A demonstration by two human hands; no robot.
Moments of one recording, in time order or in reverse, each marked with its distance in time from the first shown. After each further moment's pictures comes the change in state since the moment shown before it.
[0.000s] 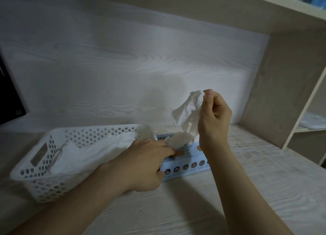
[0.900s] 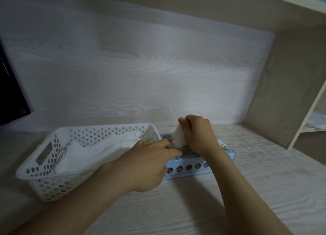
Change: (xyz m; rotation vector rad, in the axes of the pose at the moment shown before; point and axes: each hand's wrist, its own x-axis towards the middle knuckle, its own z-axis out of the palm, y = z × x) left_hand 0.000 0.000 0.003 -0.007 -0.019 -0.003; right_hand -0.001 0.059 -0.003 -0.774 -0.530 -0.071
